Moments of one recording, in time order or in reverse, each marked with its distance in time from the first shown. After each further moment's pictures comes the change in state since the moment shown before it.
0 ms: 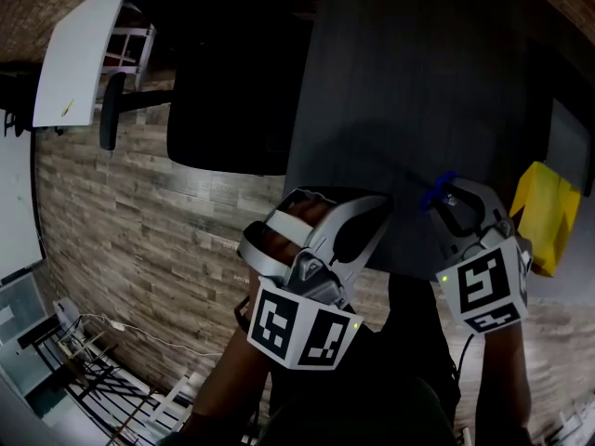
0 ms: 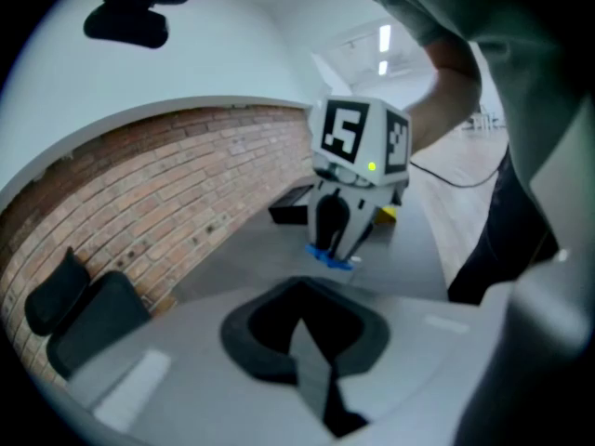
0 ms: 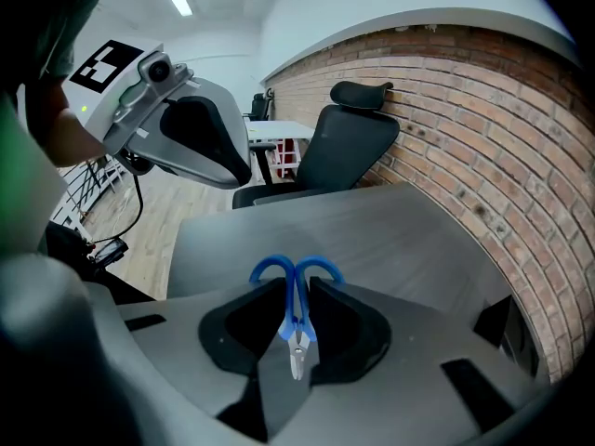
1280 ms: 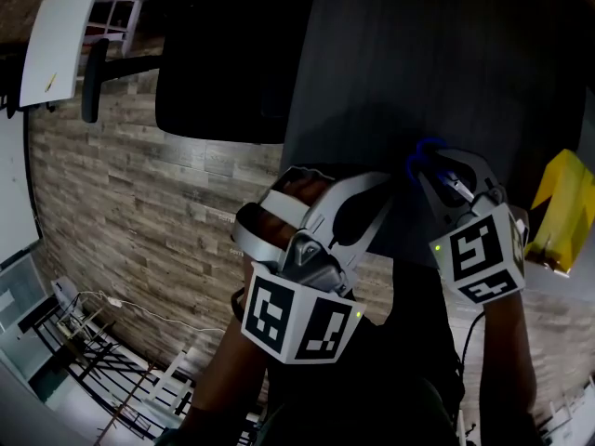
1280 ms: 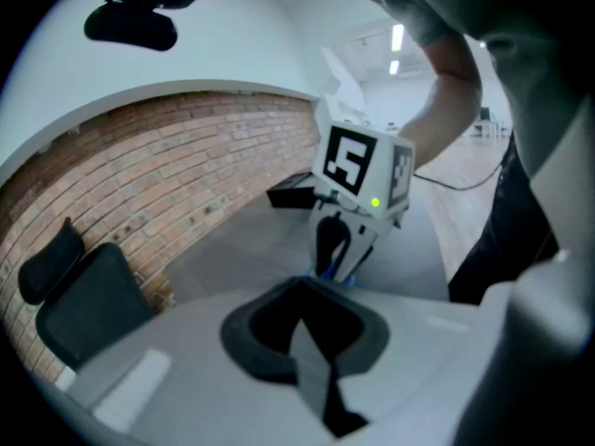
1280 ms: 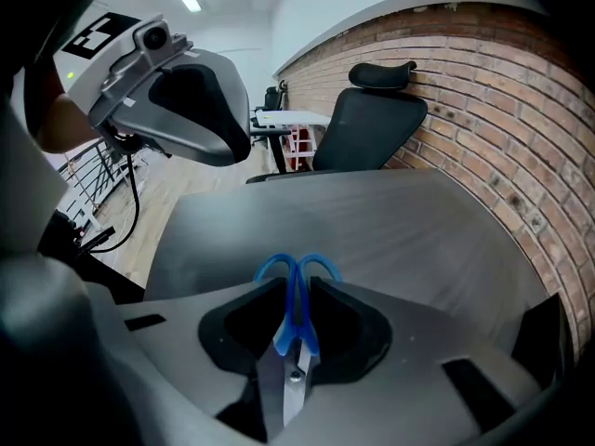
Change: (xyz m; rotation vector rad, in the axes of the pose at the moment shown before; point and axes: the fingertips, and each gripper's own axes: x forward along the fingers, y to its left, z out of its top) left arm 0.015 -0.023 -0.039 -0.065 0.035 -0.008; right arm 0.065 0.027 -0.029 -0.035 0.030 0.076
